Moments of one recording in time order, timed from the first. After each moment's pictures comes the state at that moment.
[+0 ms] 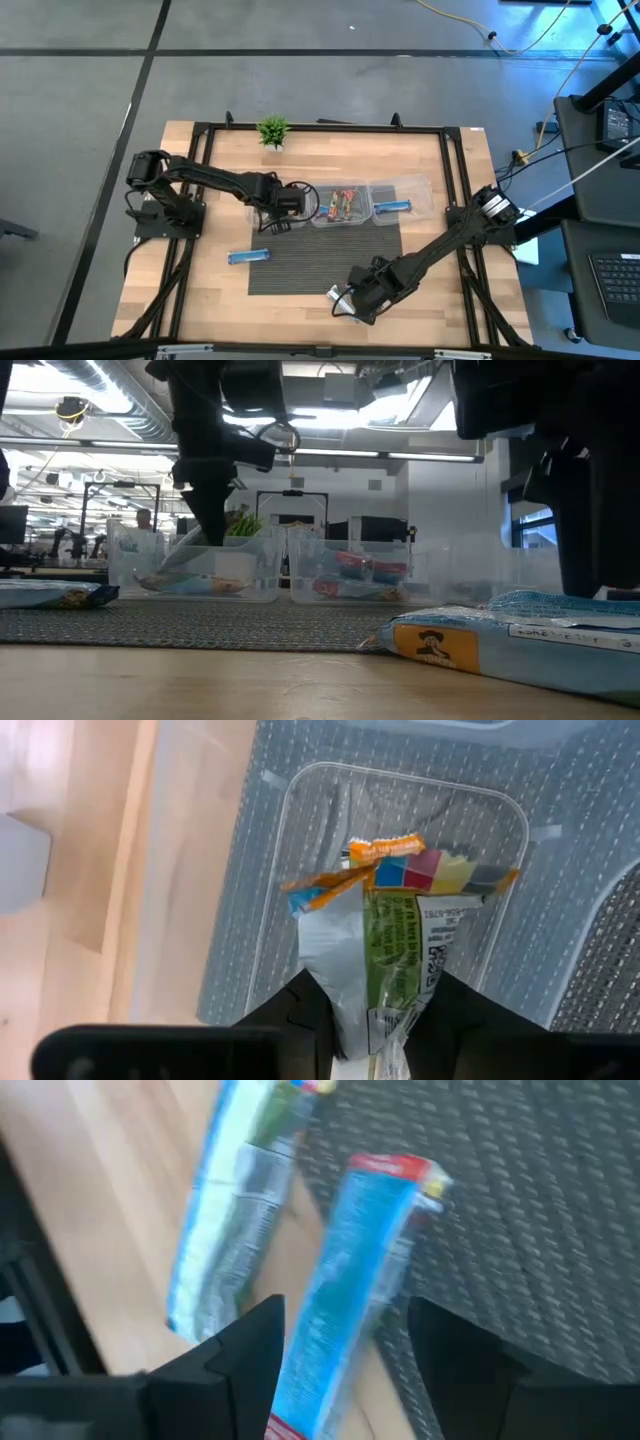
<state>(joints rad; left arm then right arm) 0.00 1.64 1.10 -0.86 -0.29 -0.30 0.61 1.91 1.27 -0.62 0.08 1.00</state>
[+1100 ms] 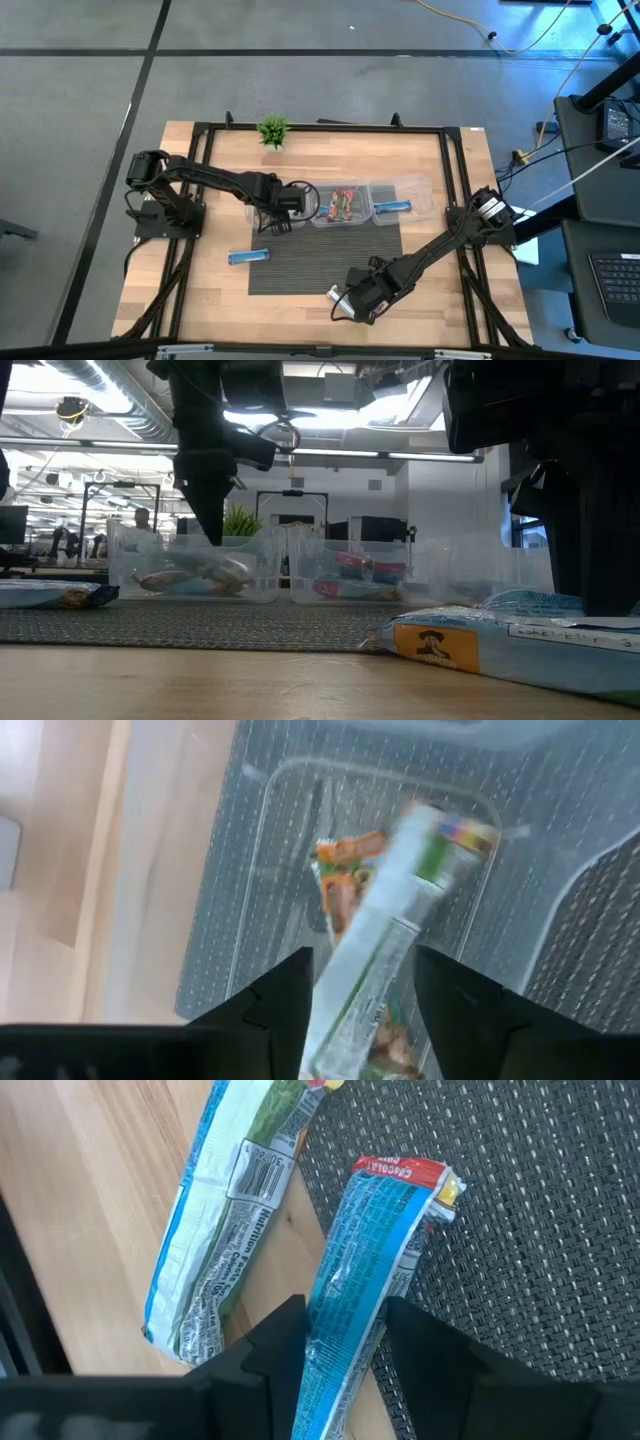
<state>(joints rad) 0.00 1.63 1.11 -0.87 -0.24 -0.33 0.60 1.94 1.27 -0.60 0.08 0.93</state>
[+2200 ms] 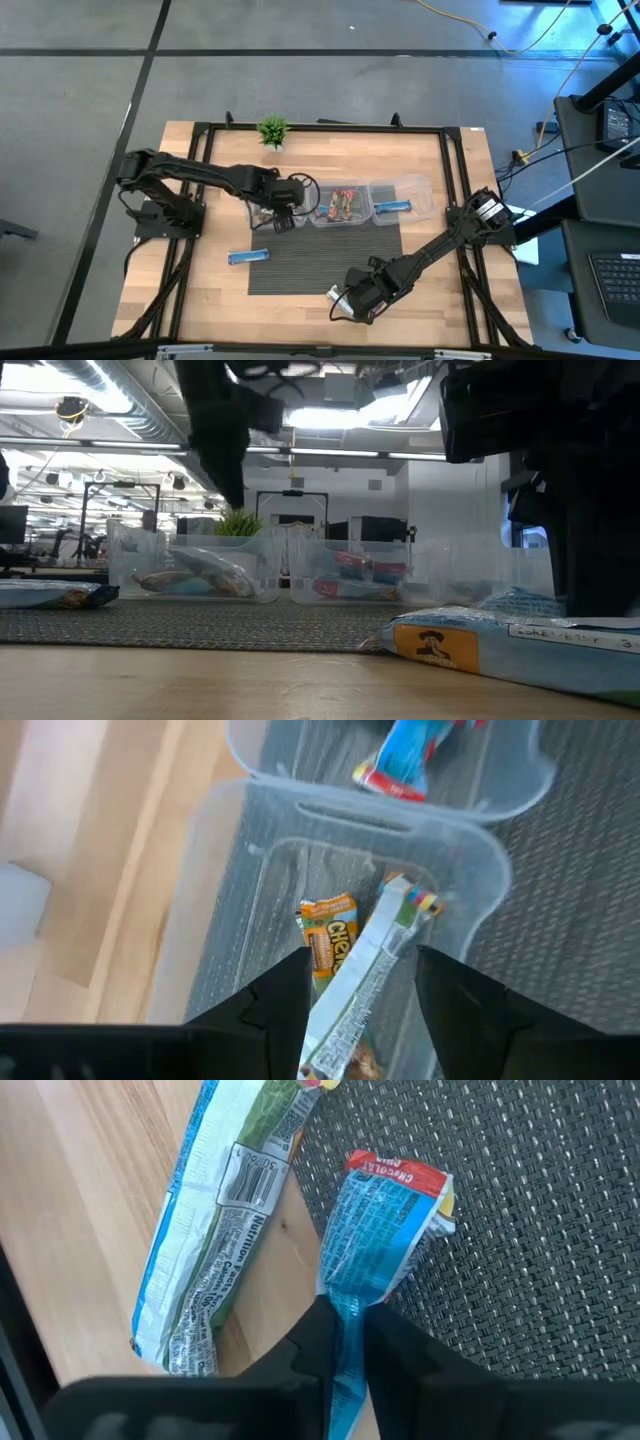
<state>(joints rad) -0.01 1.55 1.18 -0.87 -0.22 -0.32 0.60 1.97 1.27 -0.59 0.08 0.94</state>
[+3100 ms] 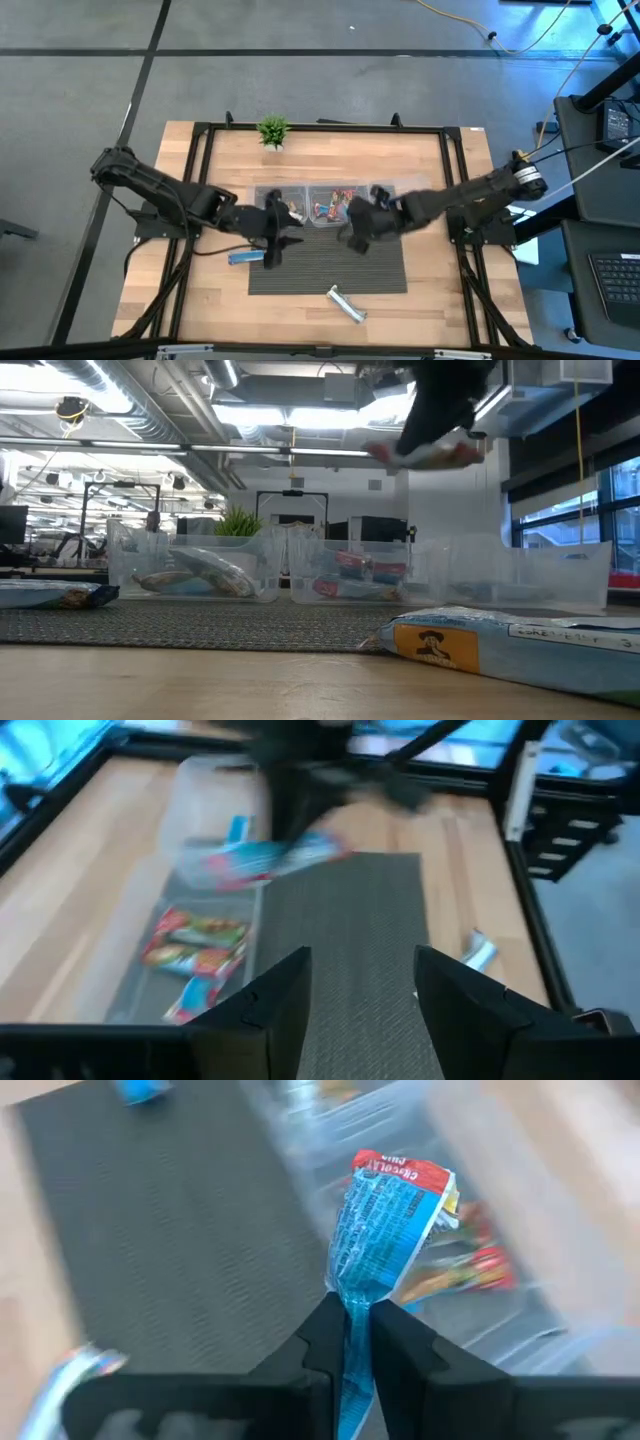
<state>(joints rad) -0.37 1.31 1.18 -0.47 -0.35 -0.35 0.29 1.57 1.27 -0.75 0.40 0.58</state>
